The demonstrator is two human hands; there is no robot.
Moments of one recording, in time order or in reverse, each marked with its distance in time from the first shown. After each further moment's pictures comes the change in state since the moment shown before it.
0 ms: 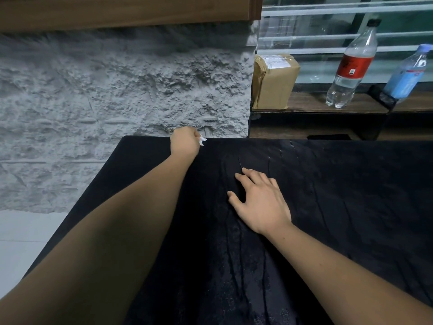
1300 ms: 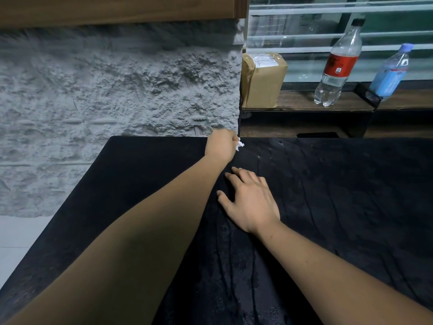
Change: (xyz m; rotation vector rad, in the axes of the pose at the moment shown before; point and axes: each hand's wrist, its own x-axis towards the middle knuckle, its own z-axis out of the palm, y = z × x) left_hand -0.037 0.099 0.059 -0.005 -0.132 0.365; right_hand 0.000 -0.001 -0.005 0.005 -0.011 -0.016
